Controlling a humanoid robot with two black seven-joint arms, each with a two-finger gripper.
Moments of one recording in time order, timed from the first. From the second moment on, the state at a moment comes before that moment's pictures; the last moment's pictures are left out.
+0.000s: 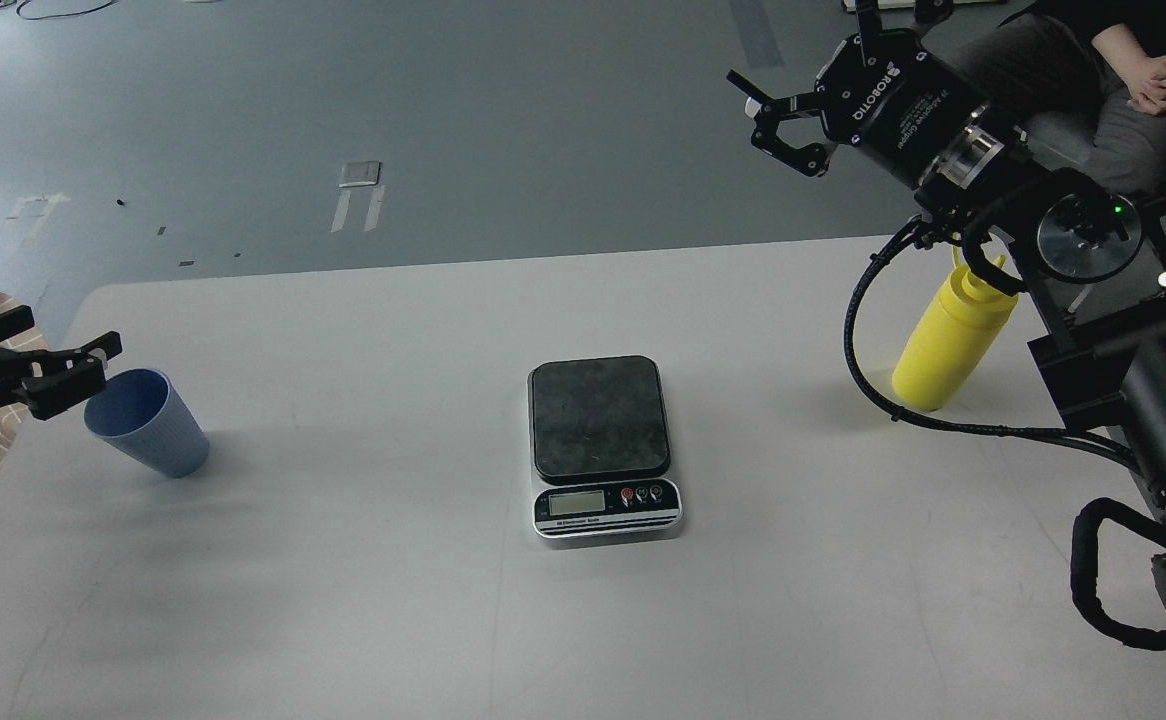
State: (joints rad) left arm -0.45 1.04 -0.68 -0.95 1.82 0.10 -0.49; right arm 0.77 -0.14 1.38 0.93 -0.13 0.49 -0.44
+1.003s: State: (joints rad) left arm -0.44 0.98 -0.60 -0.83 1.74 0.09 -0.49; right arm 0.77 -0.14 1.38 0.94 -0.13 0.49 -0.44
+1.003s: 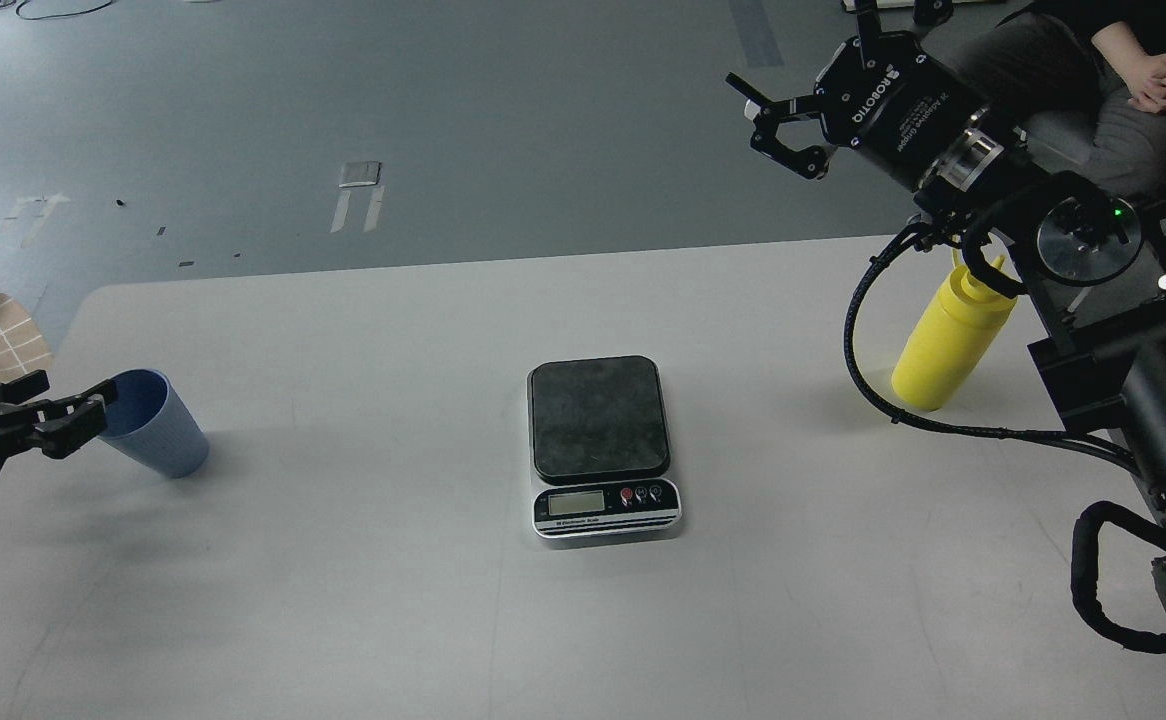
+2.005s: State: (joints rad) left arm -0.46 0.92 -0.59 -0.77 1.68 0.05 -0.49; right arm 0.77 -0.14 1.38 0.94 -0.13 0.49 -0.44
